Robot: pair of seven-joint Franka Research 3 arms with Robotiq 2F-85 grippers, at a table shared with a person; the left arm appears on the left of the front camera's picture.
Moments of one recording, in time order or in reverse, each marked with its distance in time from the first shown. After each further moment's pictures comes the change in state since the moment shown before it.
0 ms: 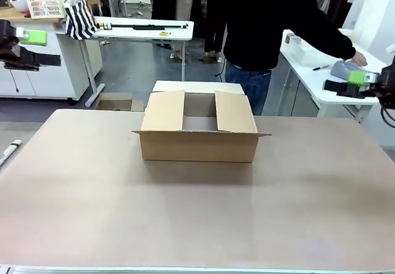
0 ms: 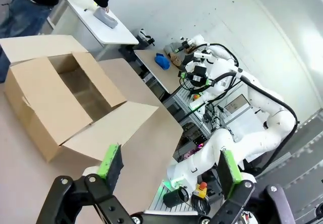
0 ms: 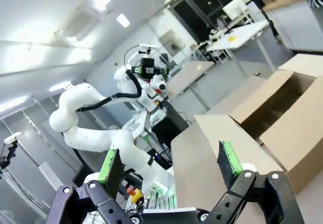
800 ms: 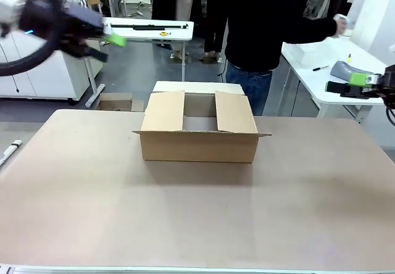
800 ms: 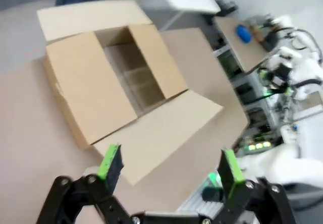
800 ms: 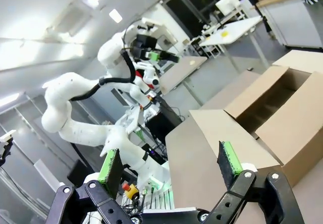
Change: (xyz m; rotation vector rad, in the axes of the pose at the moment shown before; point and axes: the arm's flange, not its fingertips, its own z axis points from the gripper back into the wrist) left arm 0.070 -0.024 -0.142 0.442 0.276 0.062; right arm 0.001 0.007 0.002 -0.036 0.028 0.008
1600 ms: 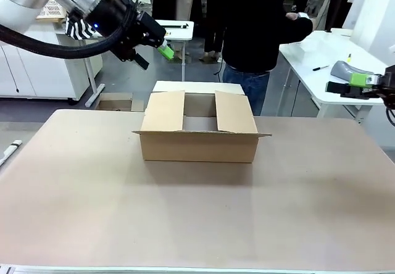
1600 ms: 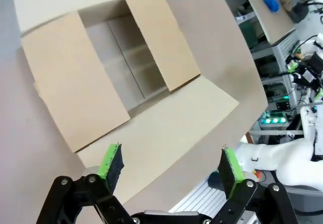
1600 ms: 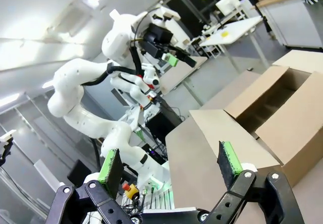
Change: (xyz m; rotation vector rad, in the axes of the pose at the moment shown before) left arm 0.039 -0.028 -0.091 0.070 0.219 0.018; right arm -0.001 0.000 0.000 0.002 -0.001 0.000
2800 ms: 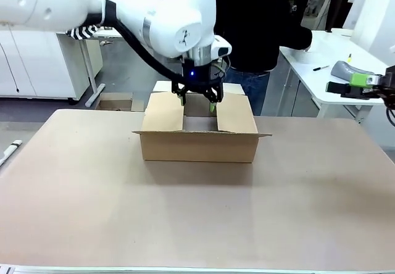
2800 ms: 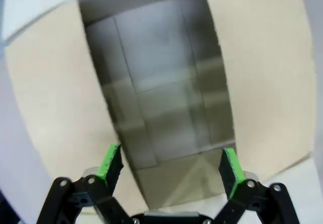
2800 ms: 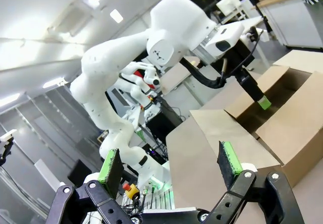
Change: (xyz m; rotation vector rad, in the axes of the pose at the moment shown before) left arm 0.075 -0.011 -0.242 0.580 0.300 0.097; right arm 0.000 0.000 0.000 0.003 -0.001 0.000
